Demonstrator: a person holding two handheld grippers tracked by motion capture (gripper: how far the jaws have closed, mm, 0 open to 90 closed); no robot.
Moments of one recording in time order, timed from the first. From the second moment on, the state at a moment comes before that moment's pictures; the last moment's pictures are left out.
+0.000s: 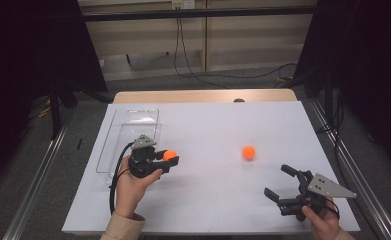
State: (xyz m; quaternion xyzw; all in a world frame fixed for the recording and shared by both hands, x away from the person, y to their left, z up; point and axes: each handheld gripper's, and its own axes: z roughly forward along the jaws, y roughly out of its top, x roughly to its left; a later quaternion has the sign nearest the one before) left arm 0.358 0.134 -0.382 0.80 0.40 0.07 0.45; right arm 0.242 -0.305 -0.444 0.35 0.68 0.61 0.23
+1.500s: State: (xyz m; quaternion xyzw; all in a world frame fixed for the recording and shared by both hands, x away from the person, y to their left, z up) left arm 0.361 0.155 -0.363 0.78 0.42 0.09 0.45; right arm 0.242 -0.306 -0.444 0.35 0.68 0.60 0.23
